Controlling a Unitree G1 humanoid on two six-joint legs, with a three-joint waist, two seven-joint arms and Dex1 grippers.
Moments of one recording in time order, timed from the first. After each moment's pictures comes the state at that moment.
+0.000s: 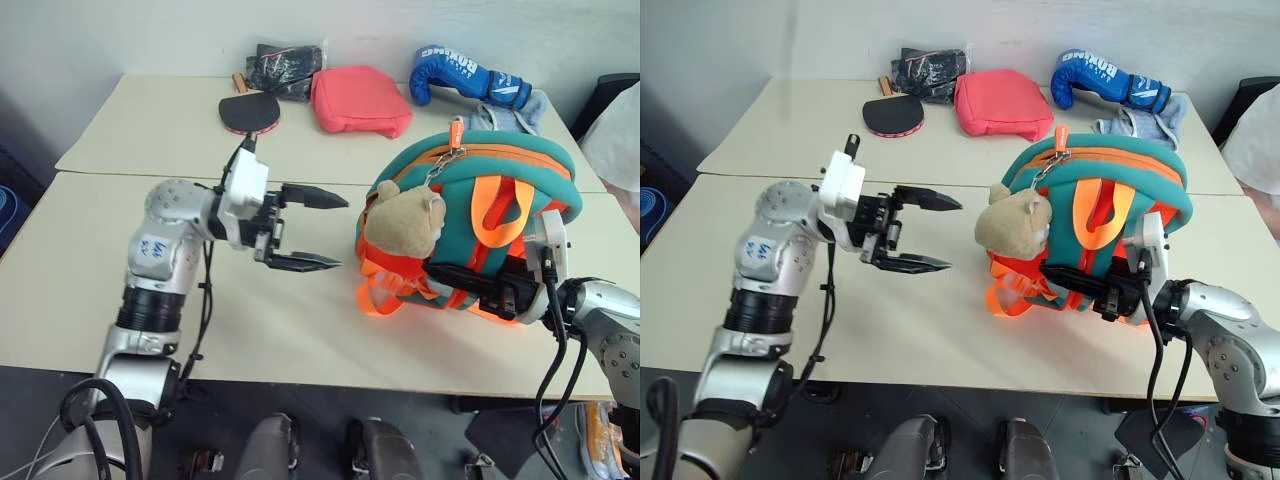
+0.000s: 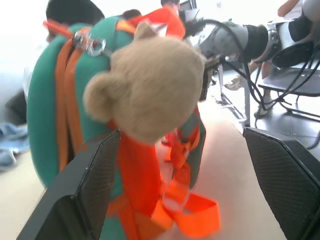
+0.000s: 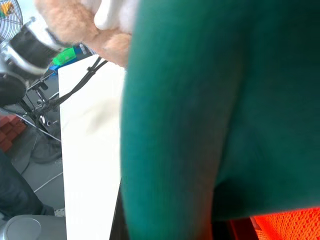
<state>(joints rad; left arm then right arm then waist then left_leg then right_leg) -0.78 0.37 -0.06 0.03 -0.43 0.17 -1.30 -0.21 -0.76 -0.26 -0.31 0.86 0.65 1.00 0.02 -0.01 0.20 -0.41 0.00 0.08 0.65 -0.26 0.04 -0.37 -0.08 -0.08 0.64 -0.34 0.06</state>
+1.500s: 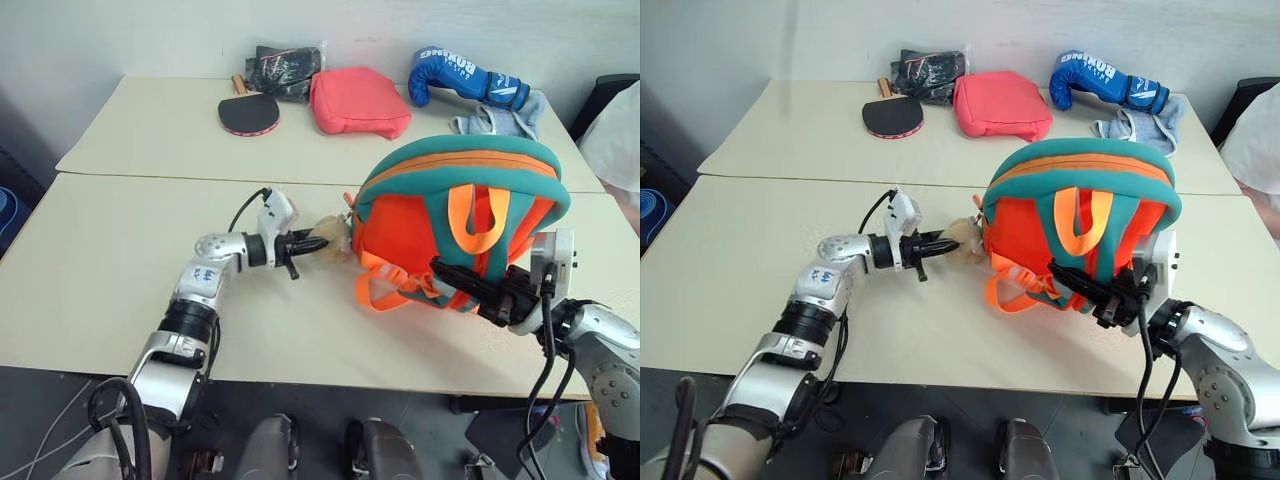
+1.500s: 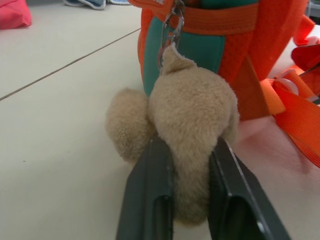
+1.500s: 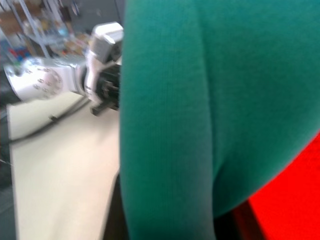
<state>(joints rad) -0.71 0.35 -0.09 0.47 -0.25 0.17 -0.95 -0.05 -0.66 -0.30 -0.37 0.74 0.44 0.90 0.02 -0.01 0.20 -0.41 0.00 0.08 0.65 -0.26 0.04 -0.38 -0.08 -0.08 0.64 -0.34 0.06</state>
